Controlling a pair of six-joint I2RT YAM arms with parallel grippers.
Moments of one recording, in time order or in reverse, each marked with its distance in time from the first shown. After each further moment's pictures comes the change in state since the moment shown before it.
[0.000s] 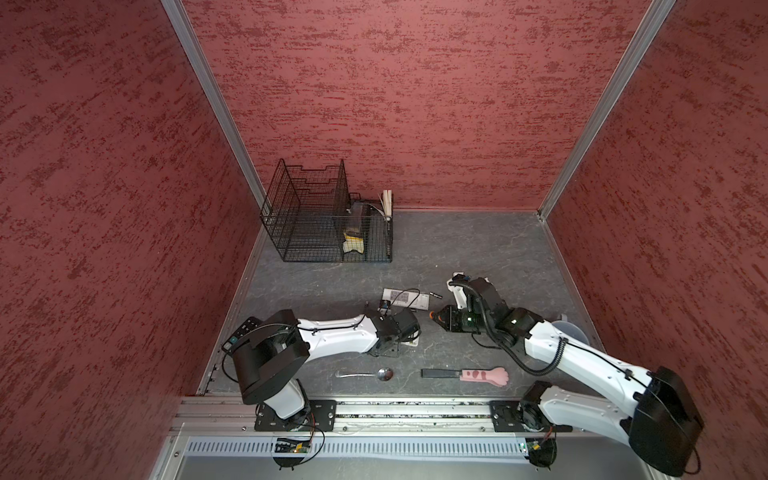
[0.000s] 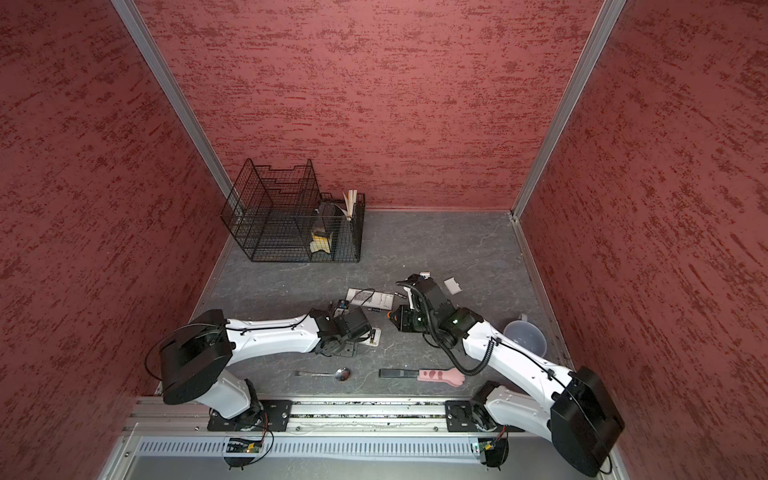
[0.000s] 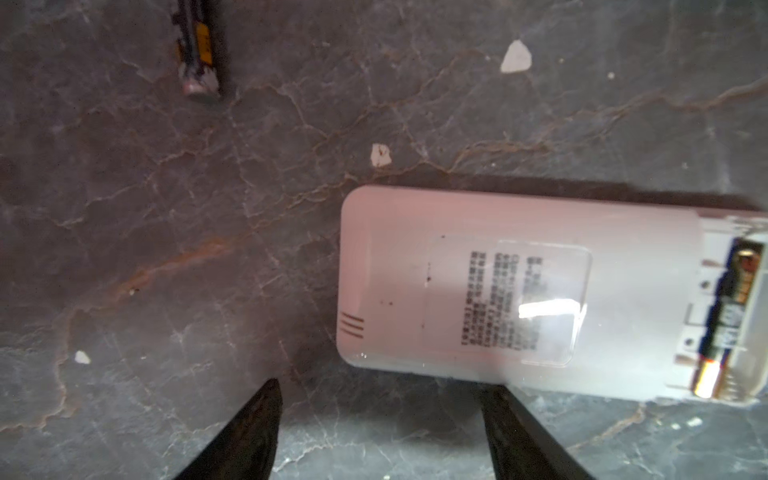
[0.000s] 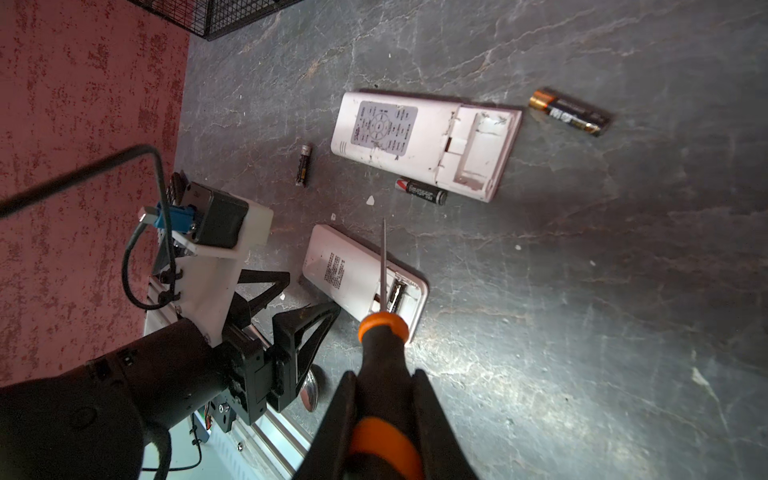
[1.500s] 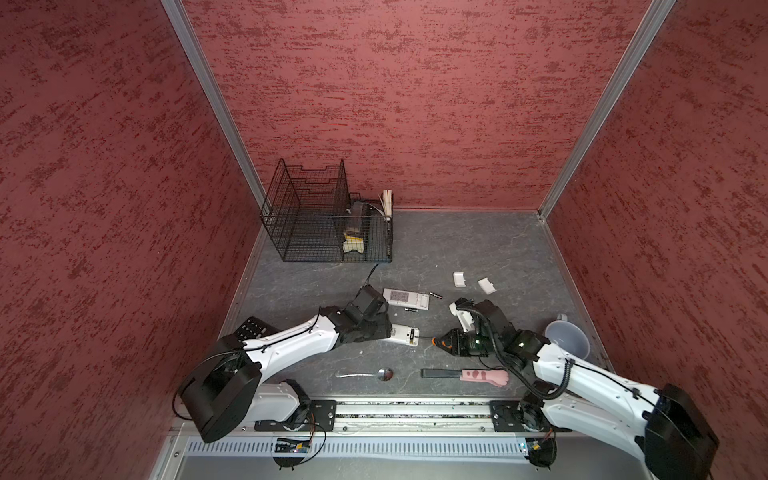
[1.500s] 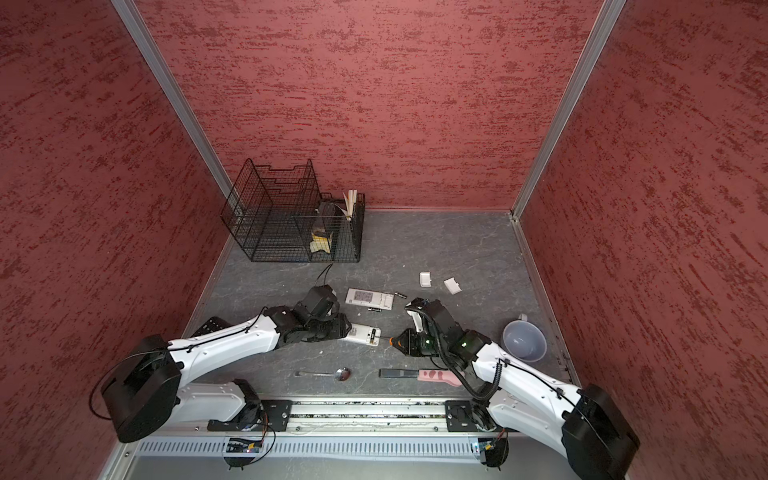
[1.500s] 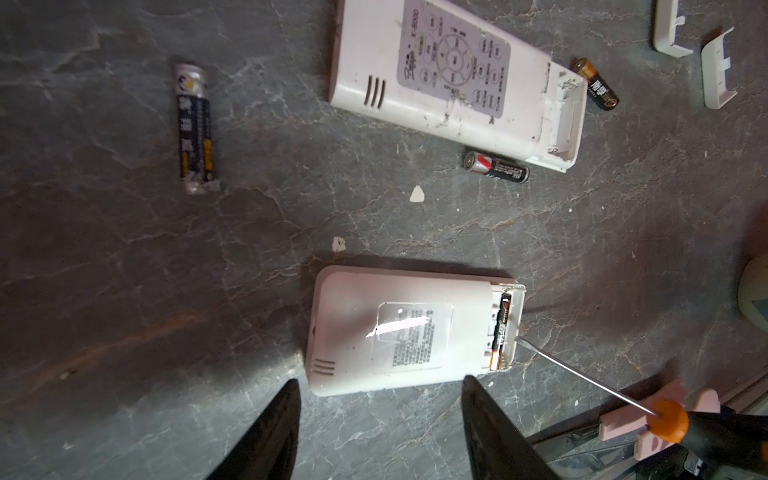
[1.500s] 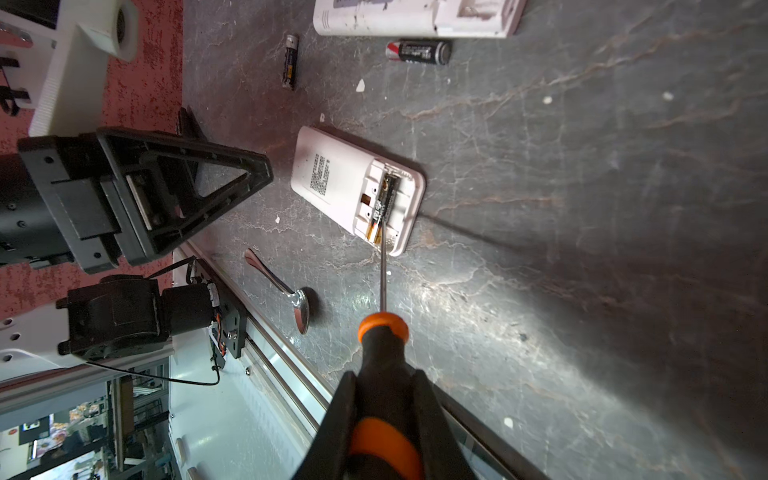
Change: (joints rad) left arm 0.270 -0.268 -0.180 0.313 0.336 0.076; right arm 0.045 -0.135 -0.243 0.094 -0.124 0.083
